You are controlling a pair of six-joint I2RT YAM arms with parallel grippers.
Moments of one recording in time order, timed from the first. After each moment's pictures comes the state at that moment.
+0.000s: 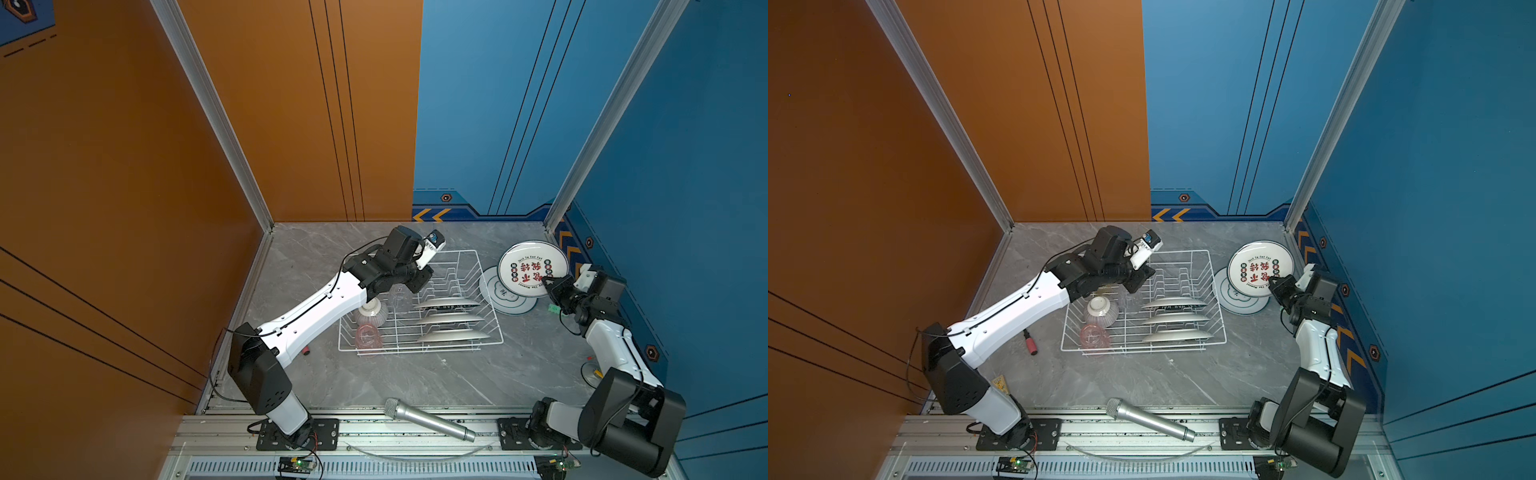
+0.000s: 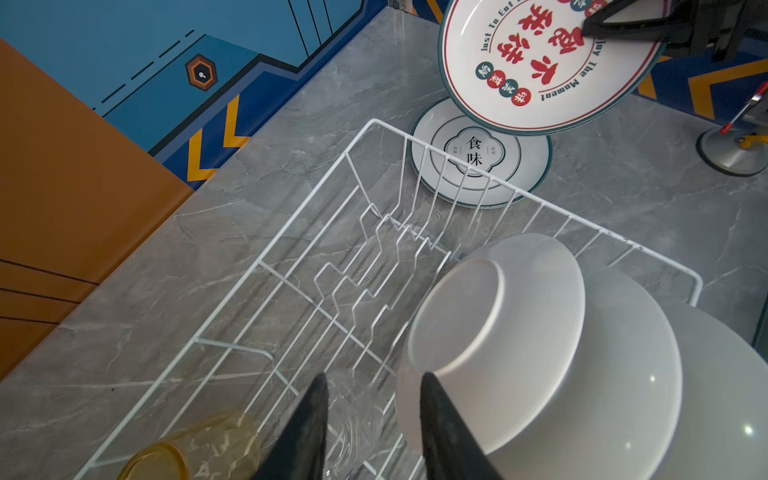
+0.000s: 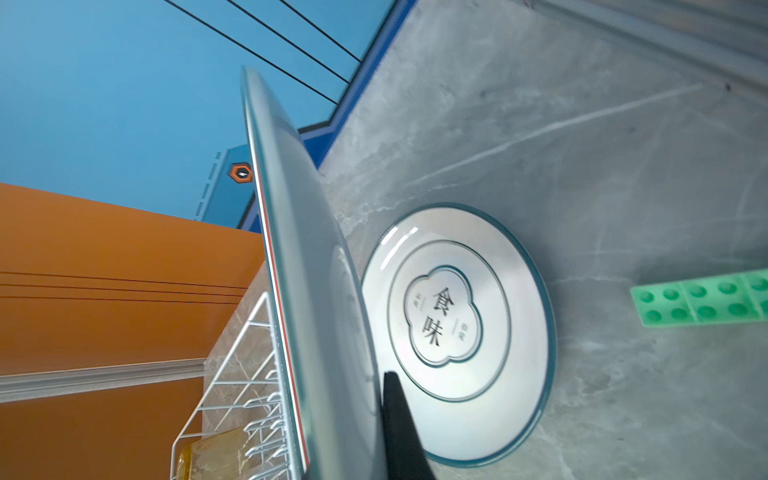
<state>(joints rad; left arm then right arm) -0.76 1.61 1.55 -0.62 0.00 0.18 -0.46 1.28 0.73 -0.11 -0.54 0.67</state>
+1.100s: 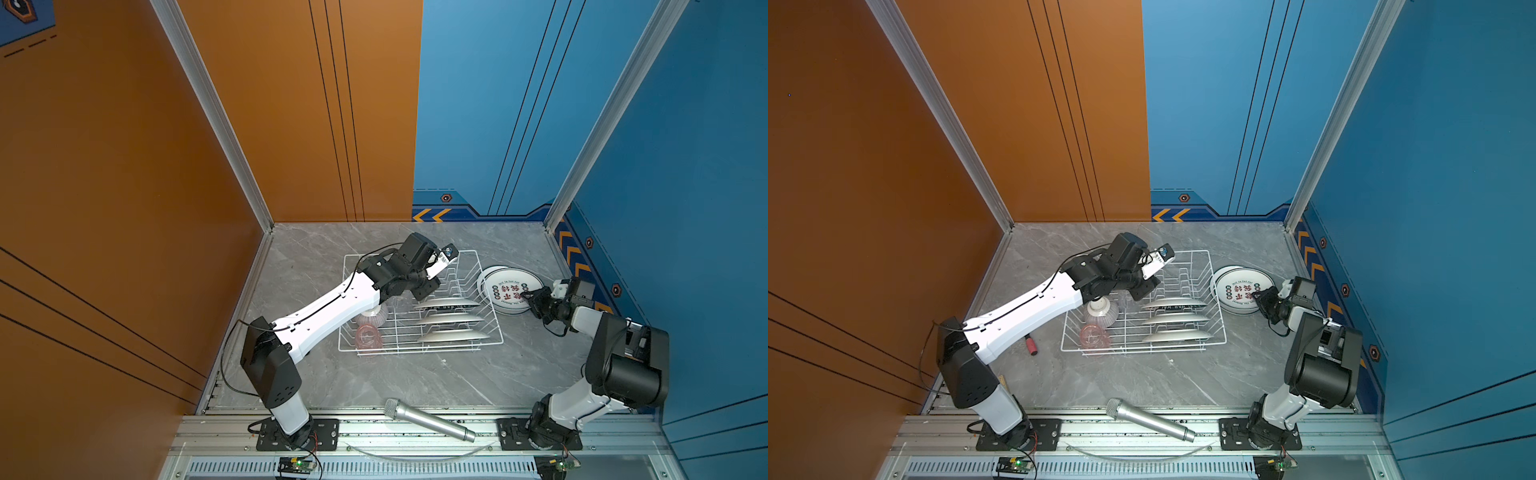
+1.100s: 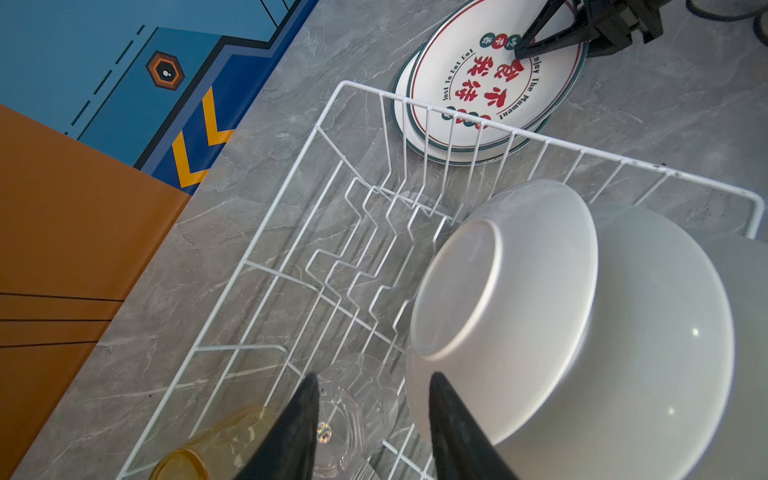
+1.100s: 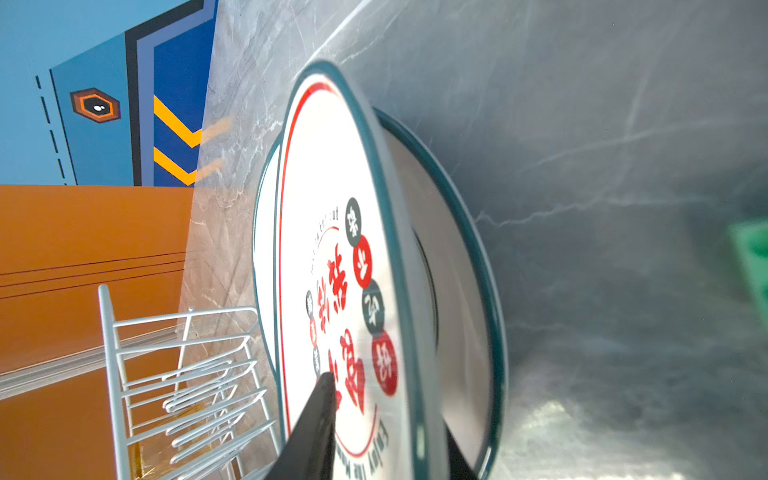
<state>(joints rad) -0.82 1.68 1.61 -0.69 -0.07 0.30 -0.41 1.60 0.73 -0.04 -0.57 0.65</state>
